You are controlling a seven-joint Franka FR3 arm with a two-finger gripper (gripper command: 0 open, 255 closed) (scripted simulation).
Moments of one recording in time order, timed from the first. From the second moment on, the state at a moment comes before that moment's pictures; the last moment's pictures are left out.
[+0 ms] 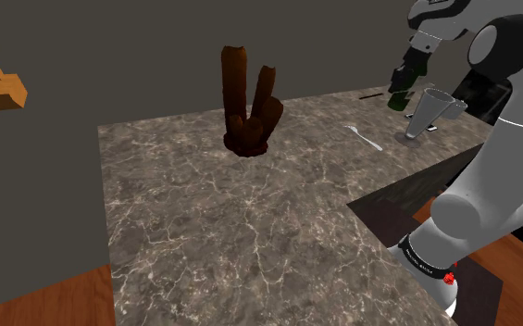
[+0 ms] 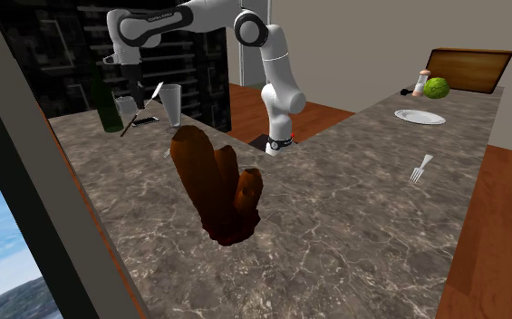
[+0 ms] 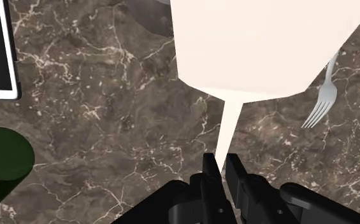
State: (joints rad) arm -0.42 0.28 -0.54 -1.59 0.27 1.78 -0.82
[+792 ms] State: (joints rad) arm -0.41 0.31 -0.53 -1.71 0.30 1.92 -0.85
